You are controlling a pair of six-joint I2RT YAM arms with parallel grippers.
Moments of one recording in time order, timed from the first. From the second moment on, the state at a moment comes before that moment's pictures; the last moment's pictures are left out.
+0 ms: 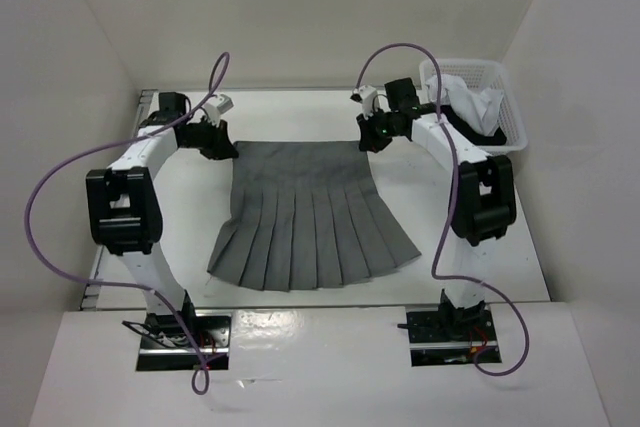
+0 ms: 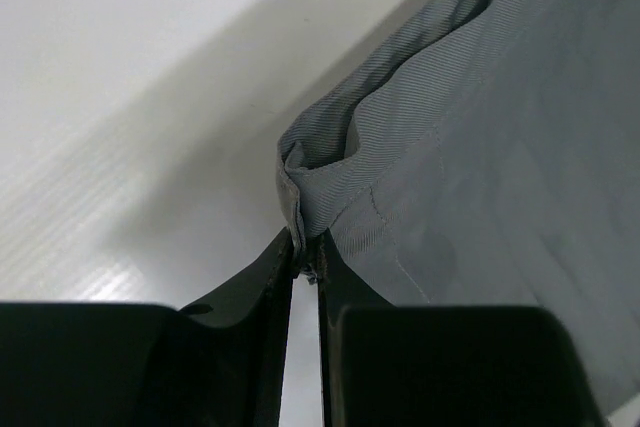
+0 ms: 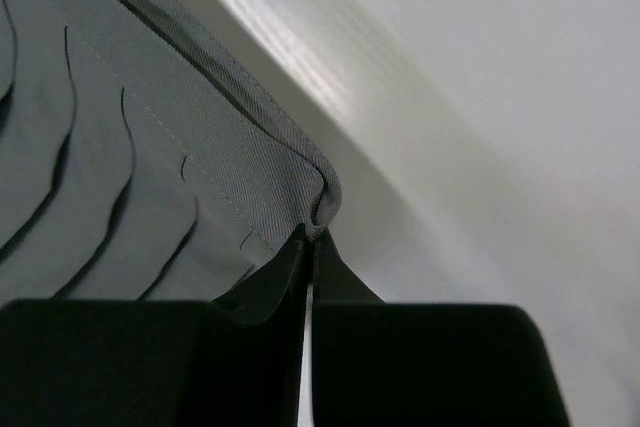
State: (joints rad) left arm 0.10 1.83 1.38 -0.53 0.77 0.44; right arm 0.25 1.90 1.53 -0.54 -0.45 -0.37
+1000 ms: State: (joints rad) left arm 0.12 1.35 1.39 -0.39 0.29 0.18; right arm 0.38 1.75 1.69 -0.55 -0.11 -0.17
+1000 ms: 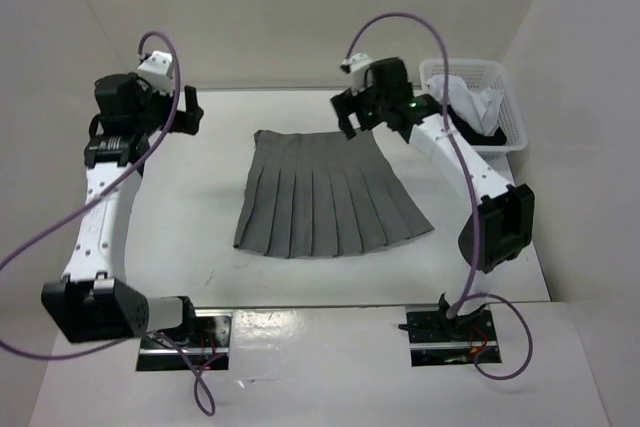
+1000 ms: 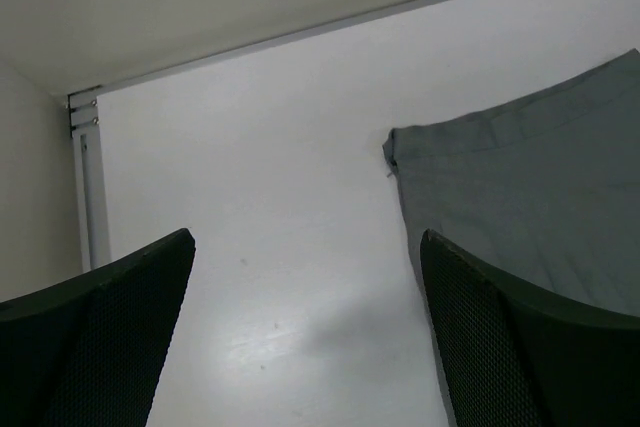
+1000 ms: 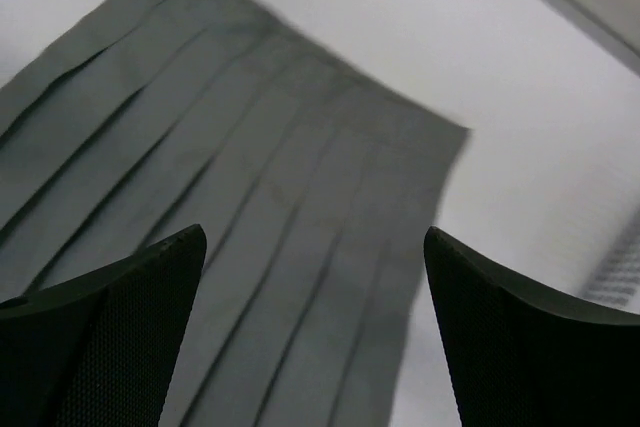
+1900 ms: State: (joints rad) left arm 0.10 1.28 1.13 -0.58 0.14 0.11; right arm 0.56 2.15 1.71 -0.51 -0.01 0.20
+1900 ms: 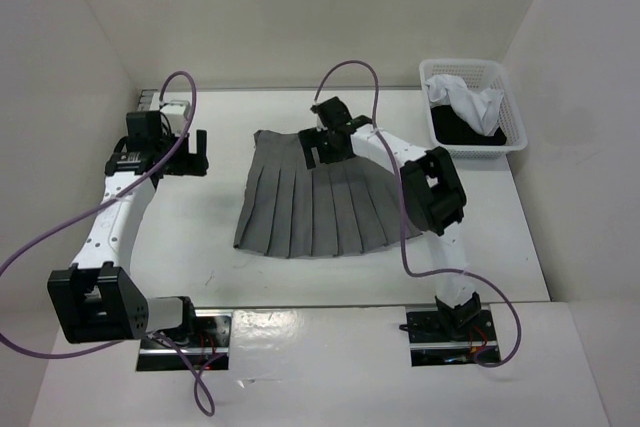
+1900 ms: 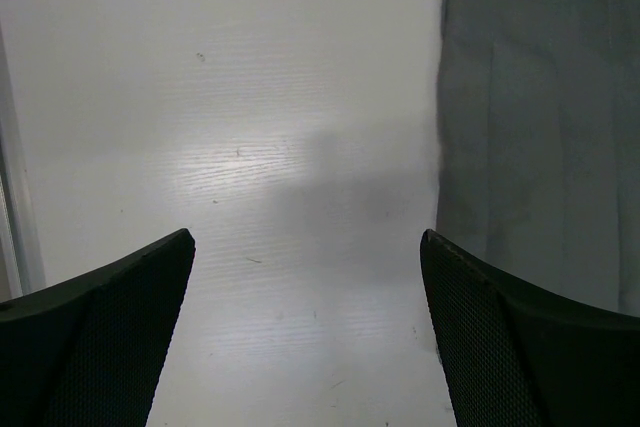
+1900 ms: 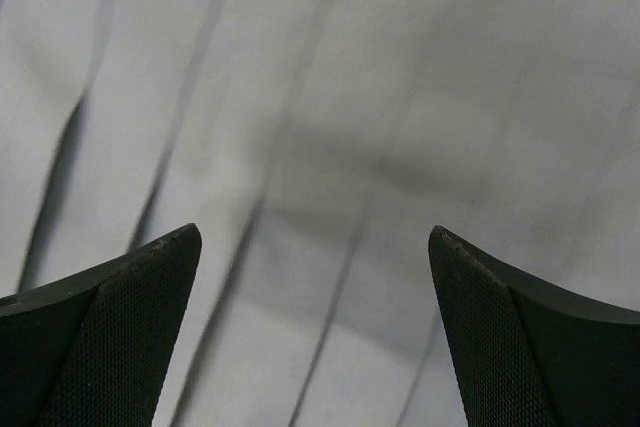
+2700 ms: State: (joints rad) left arm 0.10 1.28 1.12 -0.57 0.09 0.09; right arm 0.57 2.28 1.79 -0.50 0.18 0.27
